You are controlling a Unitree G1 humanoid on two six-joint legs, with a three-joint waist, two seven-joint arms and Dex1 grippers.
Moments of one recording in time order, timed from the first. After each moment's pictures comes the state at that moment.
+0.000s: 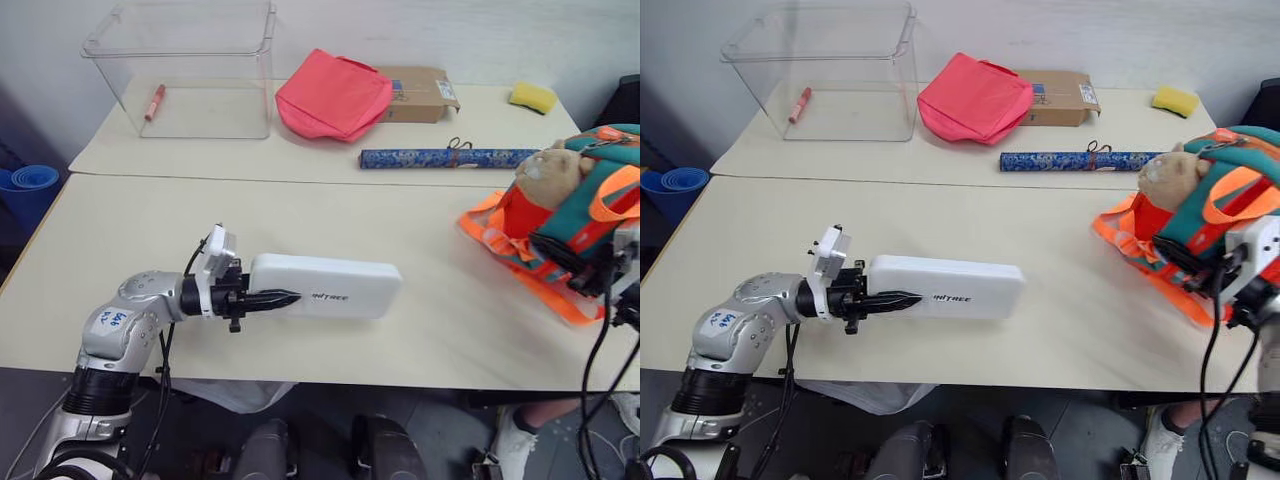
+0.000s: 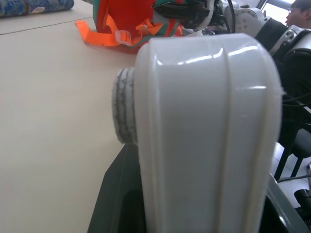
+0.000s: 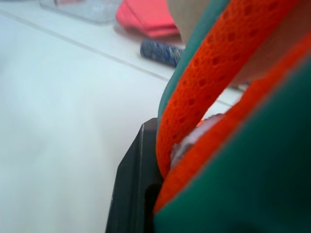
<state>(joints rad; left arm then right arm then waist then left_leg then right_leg) -0.36 0.61 0.04 -0.09 -0.63 0.59 -1.13 -0.27 -0.70 -0.44 0.20 0.56 0.17 1.02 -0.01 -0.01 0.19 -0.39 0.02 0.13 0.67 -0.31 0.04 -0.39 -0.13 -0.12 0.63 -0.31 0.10</state>
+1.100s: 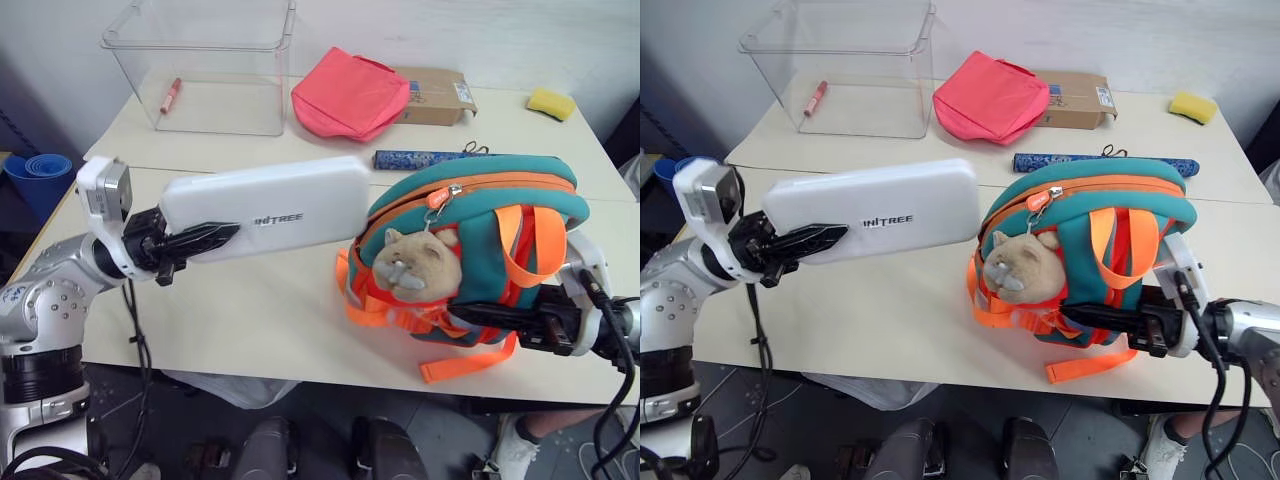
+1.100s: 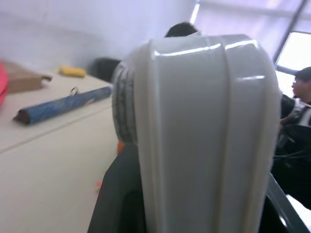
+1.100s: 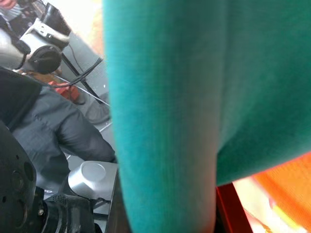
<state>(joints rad) -0.52 0.70 0.31 -0.12 -0.92 0.74 -1.17 -0.03 -0.94 -0.35 -0.38 1.02 0.76 1.15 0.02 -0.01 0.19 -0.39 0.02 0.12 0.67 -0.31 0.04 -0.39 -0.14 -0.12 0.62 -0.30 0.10</state>
